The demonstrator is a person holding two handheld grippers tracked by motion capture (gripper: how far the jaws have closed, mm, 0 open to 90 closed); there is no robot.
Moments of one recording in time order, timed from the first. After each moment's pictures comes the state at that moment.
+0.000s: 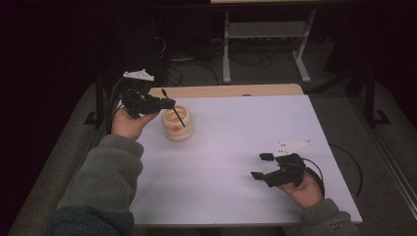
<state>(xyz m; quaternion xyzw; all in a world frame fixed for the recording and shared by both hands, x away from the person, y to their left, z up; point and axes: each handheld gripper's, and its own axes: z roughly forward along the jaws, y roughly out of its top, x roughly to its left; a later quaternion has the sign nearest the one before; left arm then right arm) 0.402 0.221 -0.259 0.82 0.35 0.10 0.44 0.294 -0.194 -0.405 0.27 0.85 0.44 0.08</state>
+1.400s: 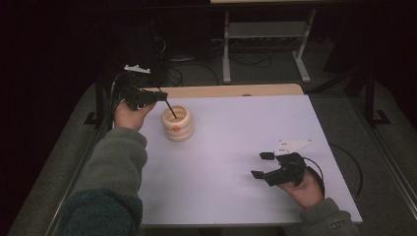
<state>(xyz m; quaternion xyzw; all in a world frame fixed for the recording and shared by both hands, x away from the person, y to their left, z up) 0.439 0.236 -0.277 0.79 0.43 0.13 0.41 0.296 -0.195 -0.405 0.27 0.85 0.45 0.08</state>
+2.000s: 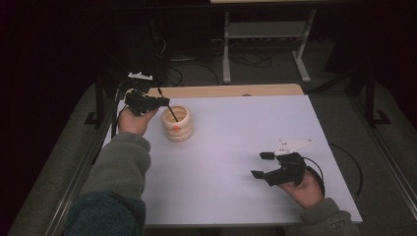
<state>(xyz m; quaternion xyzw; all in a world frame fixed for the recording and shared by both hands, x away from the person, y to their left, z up) 0.439 0.235 -0.300 0.79 0.44 0.13 0.41 0.296 -0.196 -0.404 0.27 0.85 0.45 0.08</state>
